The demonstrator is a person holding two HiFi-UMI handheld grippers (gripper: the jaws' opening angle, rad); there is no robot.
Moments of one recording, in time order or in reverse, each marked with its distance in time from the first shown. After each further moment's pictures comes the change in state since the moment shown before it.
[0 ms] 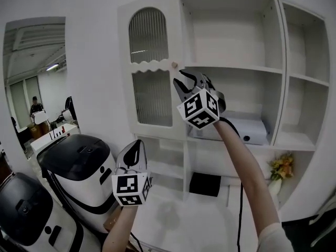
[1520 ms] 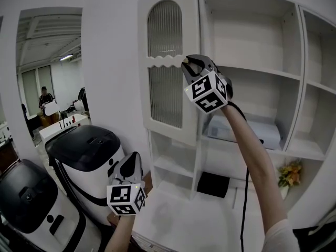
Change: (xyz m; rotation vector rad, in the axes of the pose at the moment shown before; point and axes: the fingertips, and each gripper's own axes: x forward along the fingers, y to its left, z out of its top) left arm -0.053 0.040 -0.041 -0.096 0.080 0.096; right arm 0.038 -0.015 0.036 0.032 -0.068 0.016
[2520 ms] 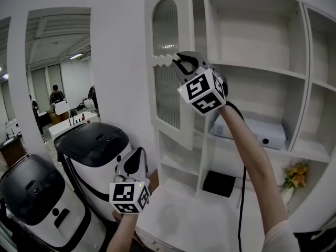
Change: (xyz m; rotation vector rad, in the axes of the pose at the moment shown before) left arm -0.017 -0.010 0.027 0.031 -0.040 0.010; right arm -0.012 0.020 0.064 0.068 -0.157 0.060
